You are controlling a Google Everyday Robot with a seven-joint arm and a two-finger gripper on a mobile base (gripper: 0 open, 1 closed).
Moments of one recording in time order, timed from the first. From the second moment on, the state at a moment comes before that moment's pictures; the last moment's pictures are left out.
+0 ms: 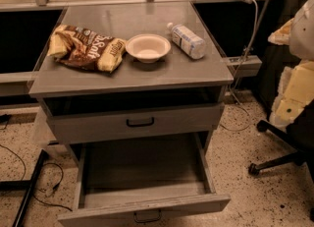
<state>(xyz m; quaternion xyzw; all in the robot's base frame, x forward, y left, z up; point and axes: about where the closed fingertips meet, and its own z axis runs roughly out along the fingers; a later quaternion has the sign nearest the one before) 0.438 -0.216 0.978 -0.60 0.78 -0.04 0.16</state>
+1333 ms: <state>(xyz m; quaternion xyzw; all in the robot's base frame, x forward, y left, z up) 0.384 -0.179 0.869 -0.63 0.74 0.05 0.24</state>
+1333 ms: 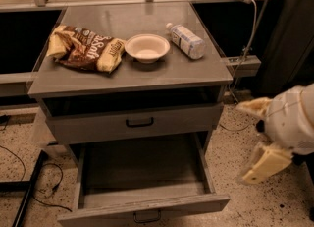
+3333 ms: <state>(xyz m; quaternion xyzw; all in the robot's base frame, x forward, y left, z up) 0.381 -0.138 0.681 -0.58 0.75 0.15 0.29</state>
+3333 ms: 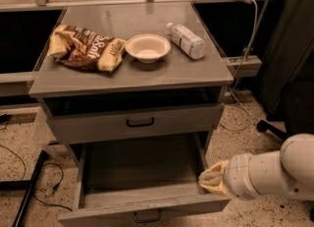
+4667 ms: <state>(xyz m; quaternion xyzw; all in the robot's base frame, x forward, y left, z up) 0.410 -0.154 0.559 -0.56 0.76 0.12 0.31</state>
